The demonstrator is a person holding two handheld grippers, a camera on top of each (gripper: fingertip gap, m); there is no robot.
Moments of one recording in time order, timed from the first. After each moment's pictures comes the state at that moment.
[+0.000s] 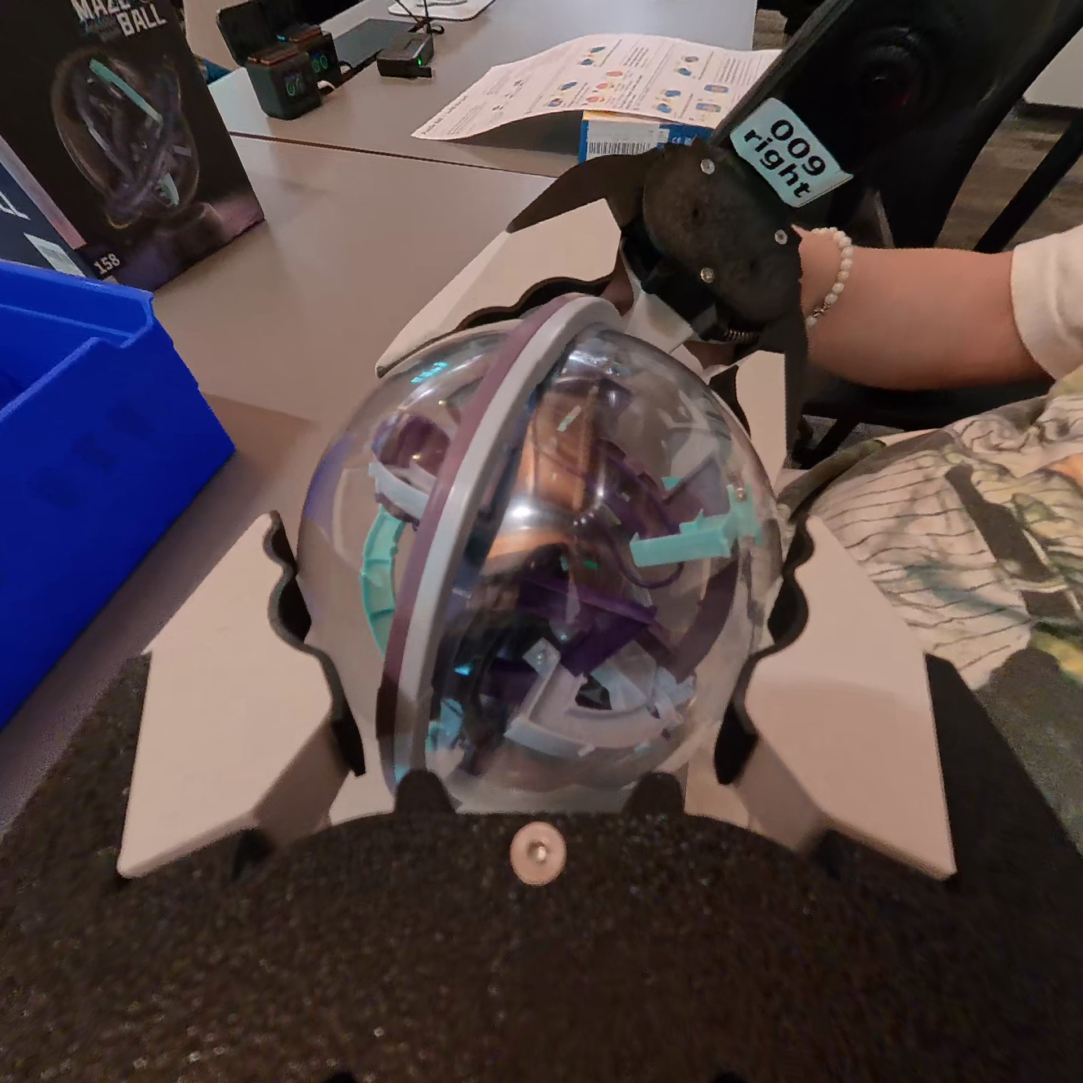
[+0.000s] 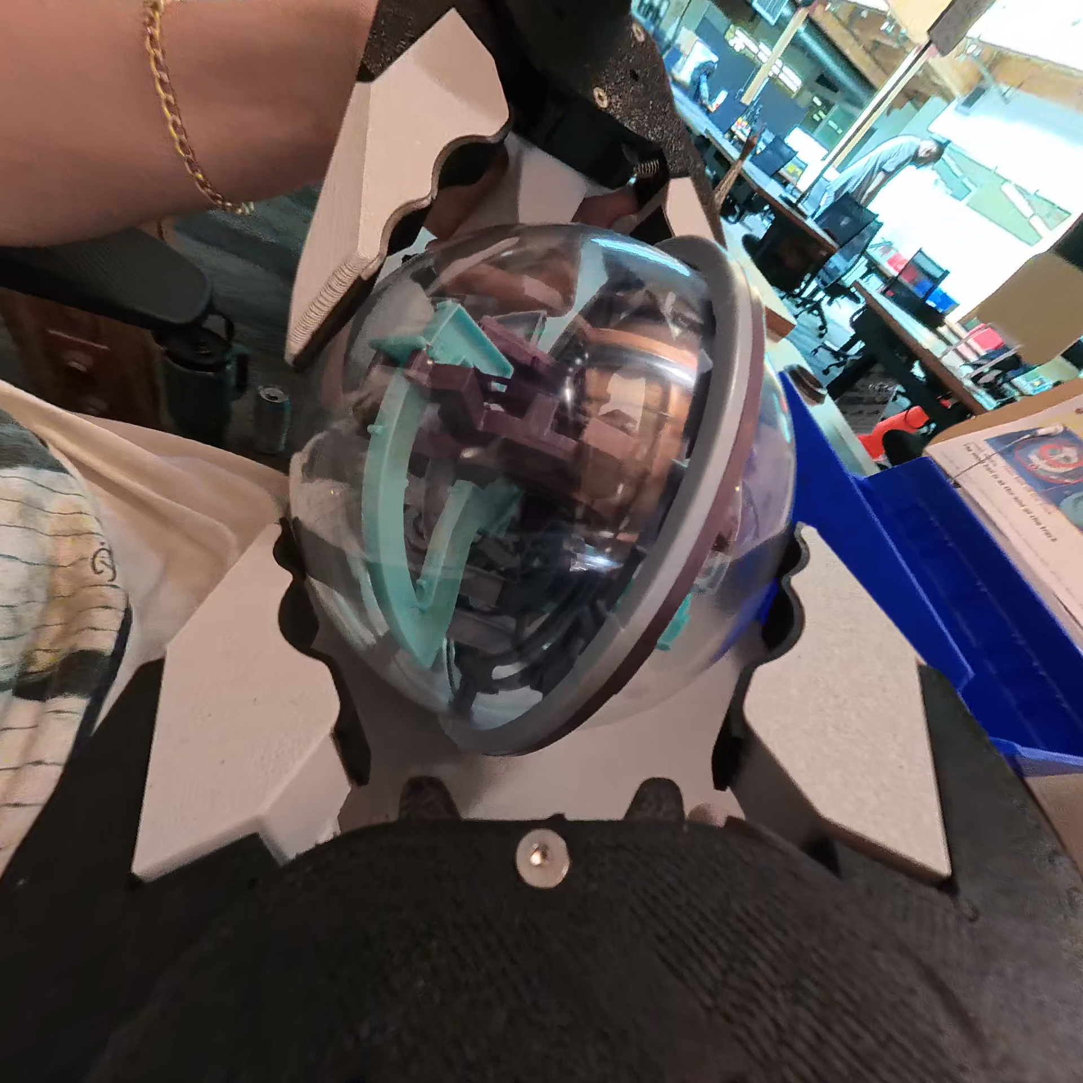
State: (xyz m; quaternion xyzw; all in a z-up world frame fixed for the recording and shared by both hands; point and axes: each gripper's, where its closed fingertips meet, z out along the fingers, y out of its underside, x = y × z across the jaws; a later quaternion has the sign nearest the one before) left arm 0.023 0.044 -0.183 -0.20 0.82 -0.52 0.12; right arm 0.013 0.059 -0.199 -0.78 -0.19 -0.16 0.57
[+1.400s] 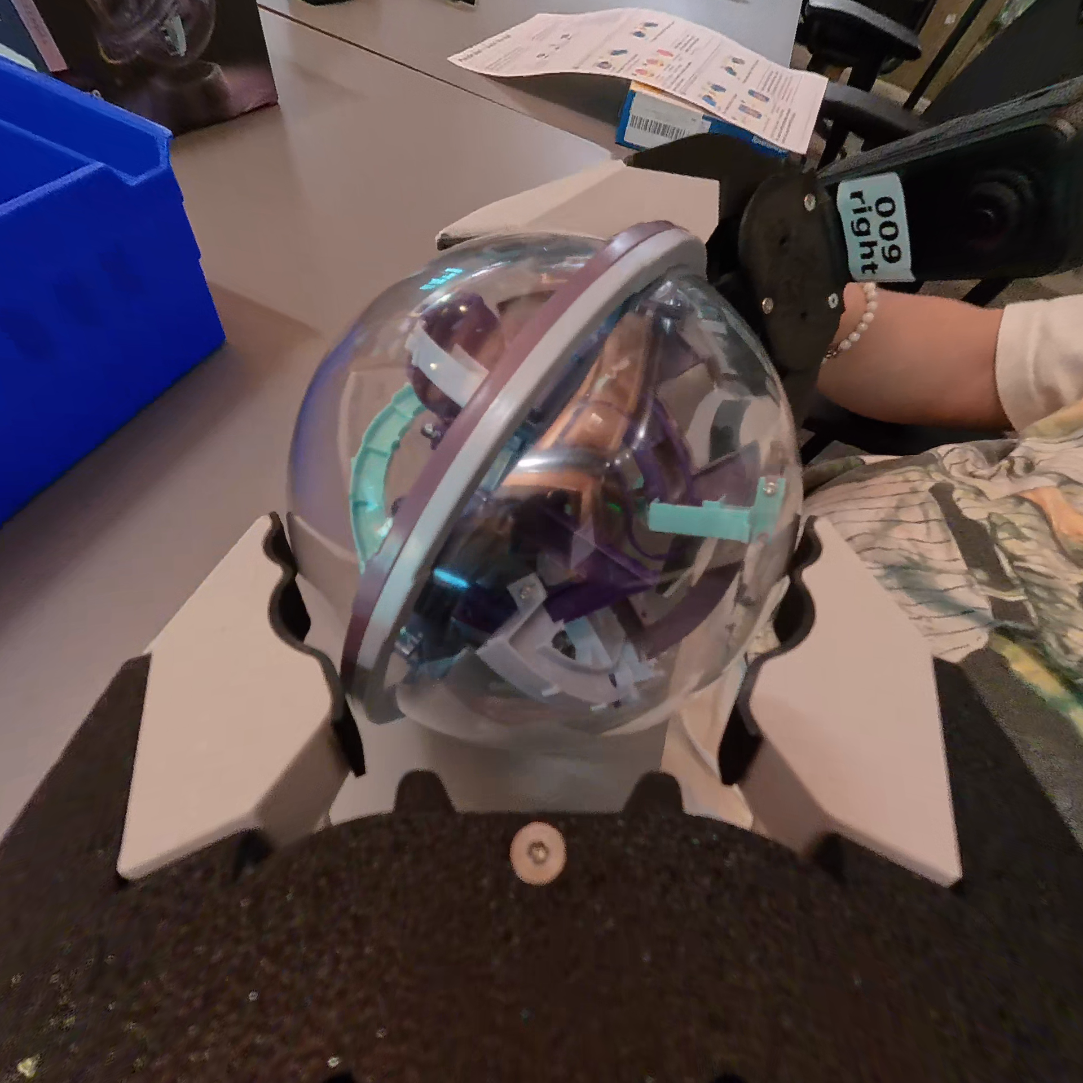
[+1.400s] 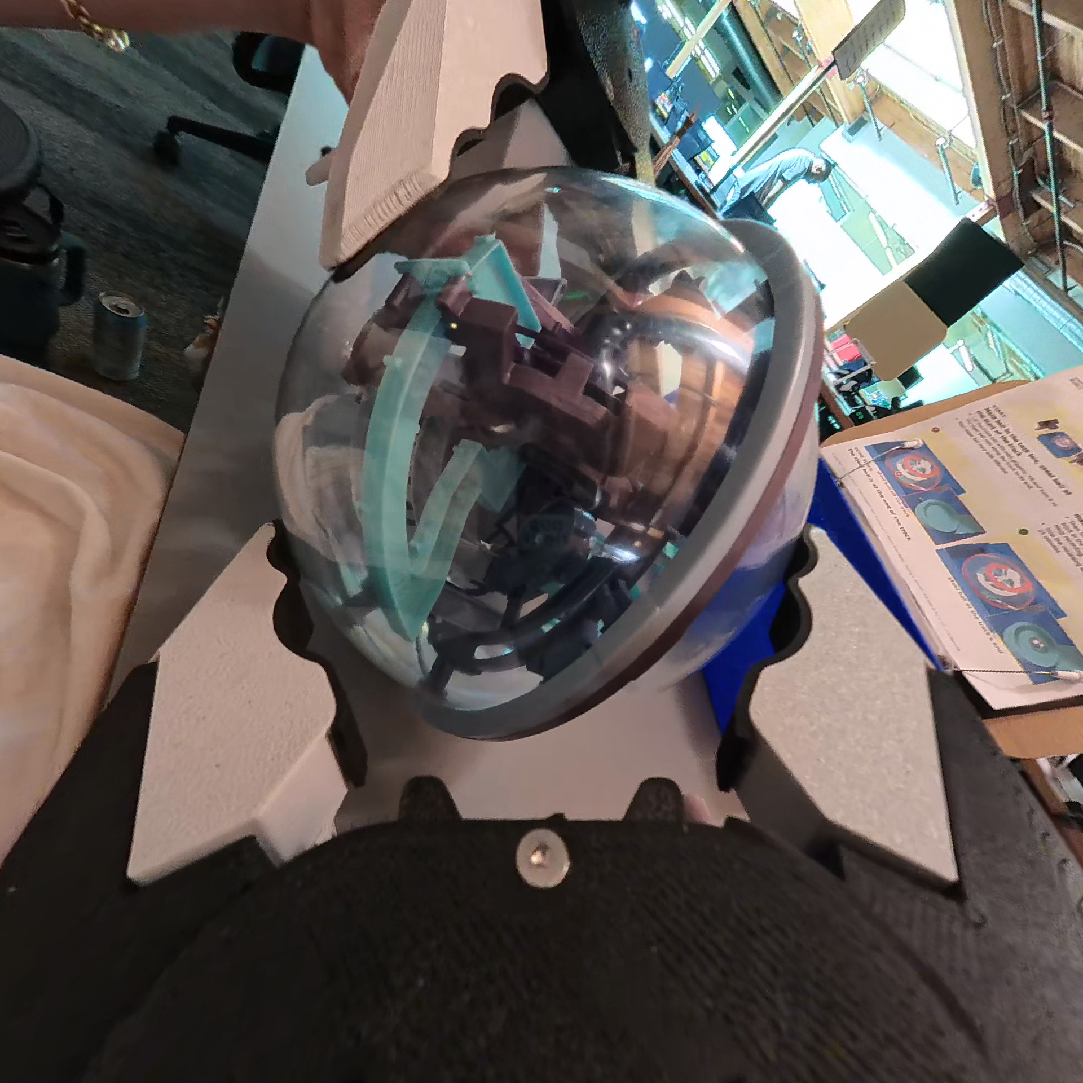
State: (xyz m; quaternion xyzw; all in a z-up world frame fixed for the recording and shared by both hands) left arm 0.028 0.068 -0.200 -0.28 0.81 -0.51 0.06; right arm 0.027 0.069 -0.209 -0.77 -0.20 -0.27 0.54
